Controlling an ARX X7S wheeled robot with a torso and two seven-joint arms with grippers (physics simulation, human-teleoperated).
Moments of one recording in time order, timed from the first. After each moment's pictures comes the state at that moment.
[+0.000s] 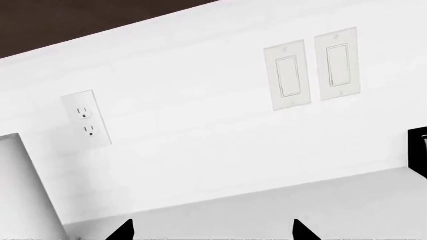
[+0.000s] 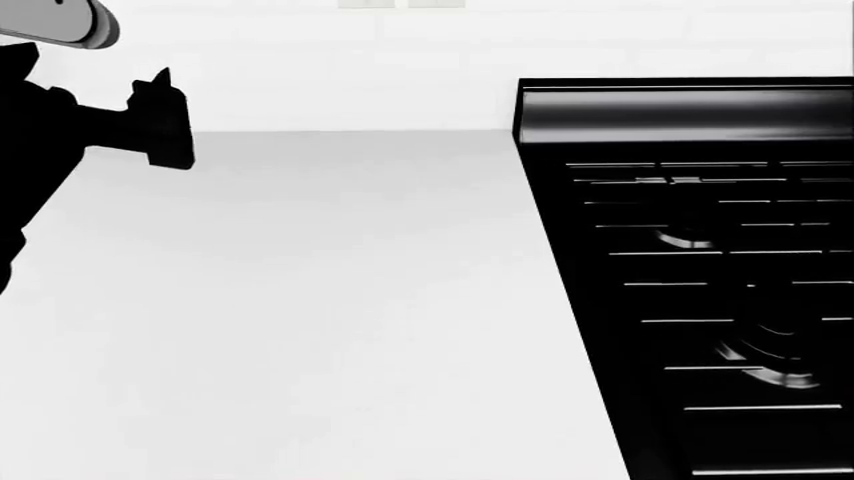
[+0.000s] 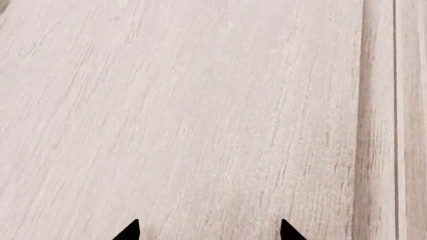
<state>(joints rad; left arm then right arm) -1.33 -1.03 0.70 0.34 -1.39 -0.77 -0.73 2.36 0.03 -1.22 1.24 1.41 0.13 -0.25</state>
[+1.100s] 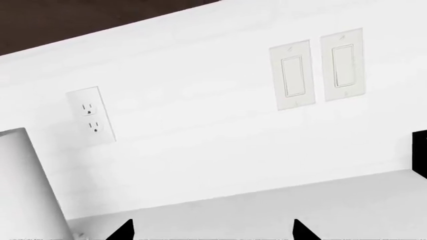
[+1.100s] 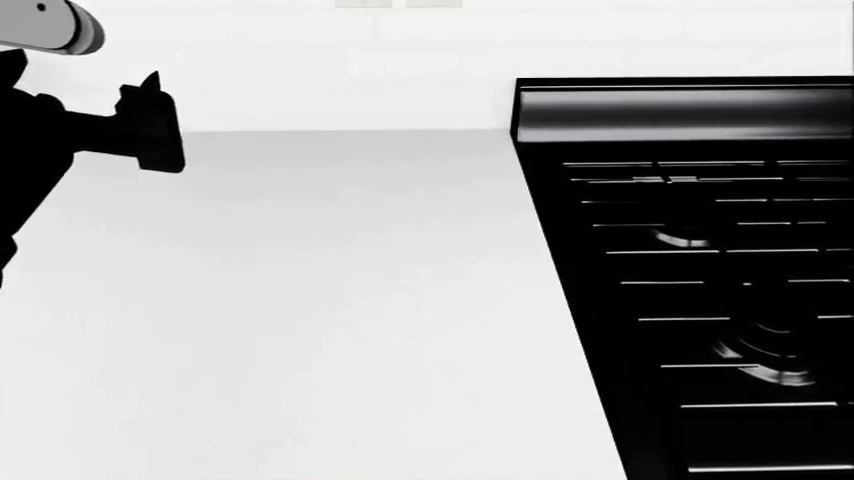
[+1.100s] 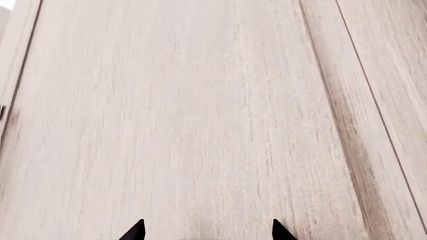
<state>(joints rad) -1.29 -1.06 0.69 0.34 -1.39 -0.74 -0.73 2.36 0.04 -1.40 1.19 2.02 0.09 -0.17</state>
